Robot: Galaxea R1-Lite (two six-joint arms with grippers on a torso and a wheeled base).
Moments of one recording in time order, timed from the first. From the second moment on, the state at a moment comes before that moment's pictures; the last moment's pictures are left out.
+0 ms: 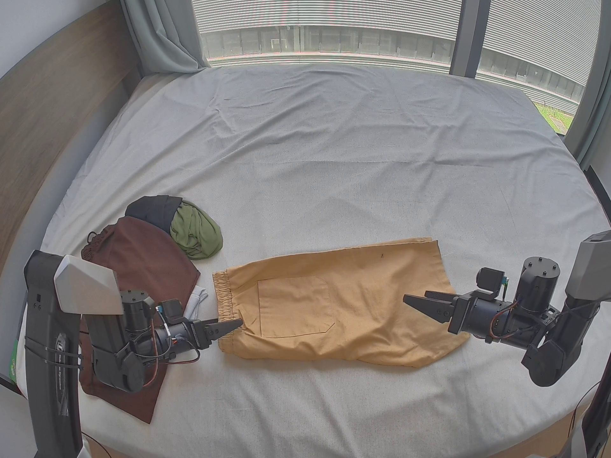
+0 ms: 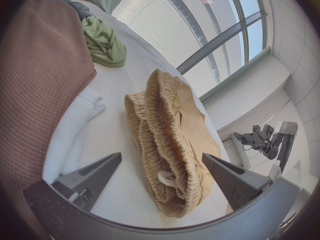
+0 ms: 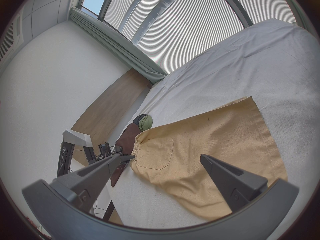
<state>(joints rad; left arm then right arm) -0.09 2.53 -0.57 -1.55 -0.71 -0.40 0.28 2.07 -0.32 -1.54 0.54 0.45</state>
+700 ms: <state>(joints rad) -0.18 2.53 -0.62 -1.55 -0.61 -0.44 0.29 2.10 -0.32 -1.54 0.54 0.43</state>
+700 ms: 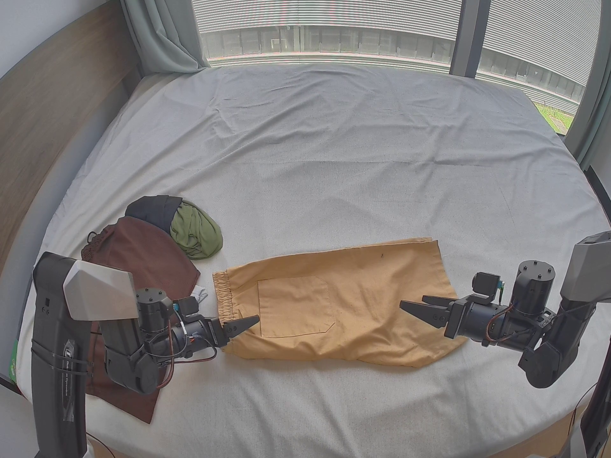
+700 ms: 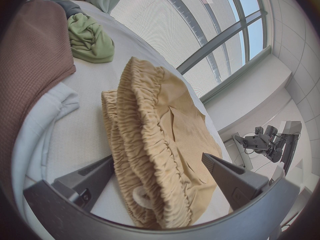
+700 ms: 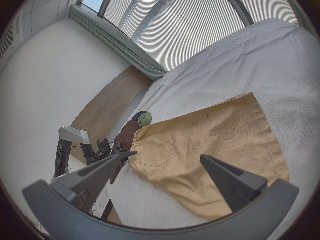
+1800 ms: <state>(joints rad) -0.20 2.53 -0.65 -1.55 -0.53 -0.43 0.28 2.12 -0.32 -1.54 0.54 0.43</state>
